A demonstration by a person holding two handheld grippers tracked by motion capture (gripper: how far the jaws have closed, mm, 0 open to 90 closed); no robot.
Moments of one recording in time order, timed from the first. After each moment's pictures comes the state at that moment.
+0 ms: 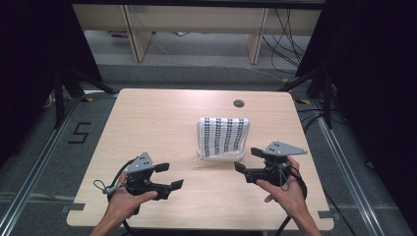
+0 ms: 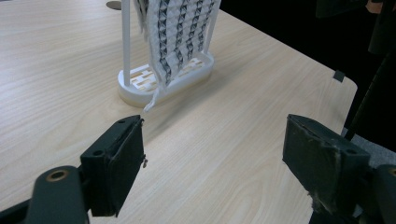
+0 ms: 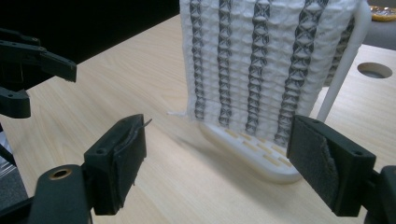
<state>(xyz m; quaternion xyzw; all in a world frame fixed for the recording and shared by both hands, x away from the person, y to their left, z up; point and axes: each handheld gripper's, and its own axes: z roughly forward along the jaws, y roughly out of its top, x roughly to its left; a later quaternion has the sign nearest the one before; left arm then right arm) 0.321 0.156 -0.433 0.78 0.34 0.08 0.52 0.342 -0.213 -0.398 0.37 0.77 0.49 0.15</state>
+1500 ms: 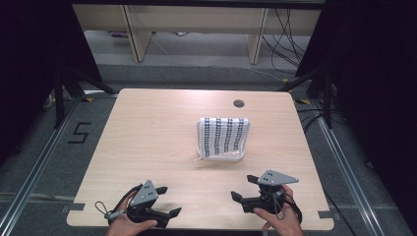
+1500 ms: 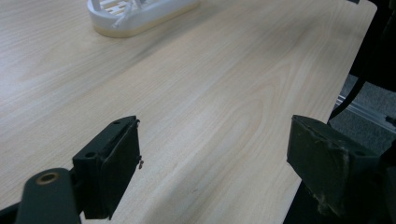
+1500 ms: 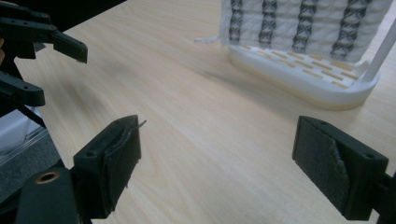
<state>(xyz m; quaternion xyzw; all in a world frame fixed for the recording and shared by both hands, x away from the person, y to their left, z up) 0.279 0.156 -0.489 0.83 0.30 0.11 0.46 0.299 -0.212 -0.464 0.38 0.79 0.48 0.09</state>
